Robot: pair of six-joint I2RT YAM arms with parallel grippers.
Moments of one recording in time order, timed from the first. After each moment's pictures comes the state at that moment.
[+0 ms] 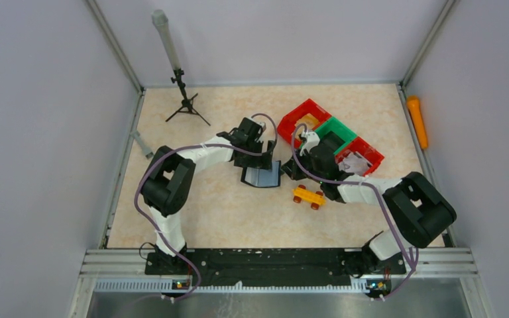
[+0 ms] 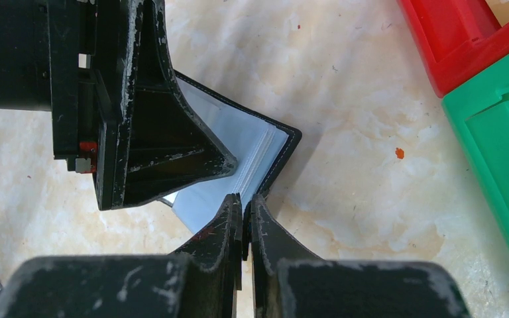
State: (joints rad) left arm -0.58 1.89 1.24 -0.38 0.11 -0.39; right arm 0.62 1.50 0.58 0.49 -0.10 0.47
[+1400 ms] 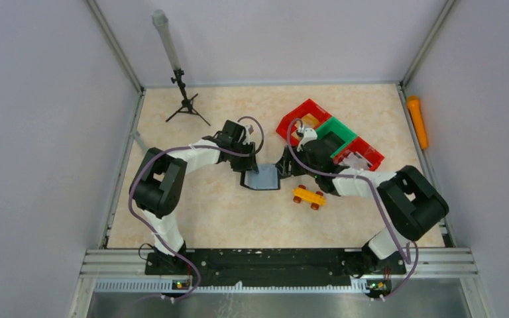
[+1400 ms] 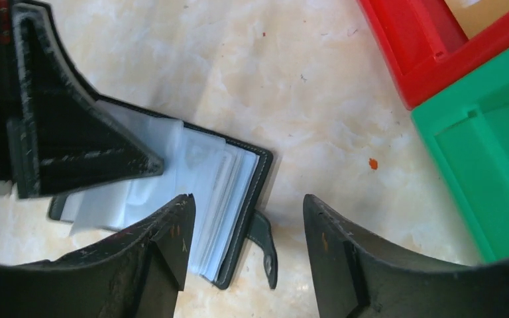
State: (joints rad) left arm -0.47 1.82 1.11 -0.29 0.29 -0.42; right arm 0.62 1.54 0.65 0.39 -0.03 0.46
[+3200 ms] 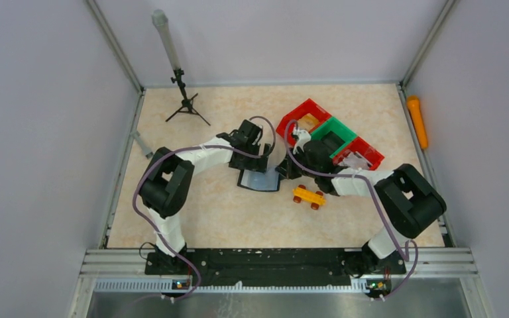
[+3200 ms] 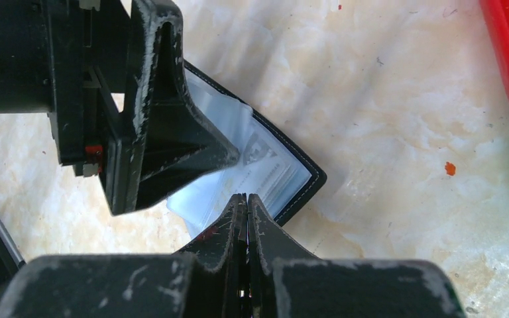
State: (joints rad) left arm -0.59 1.86 1.22 -0.42 0.04 -0.36; right arm 0.62 1.59 0.68 0.42 -0.22 0.46
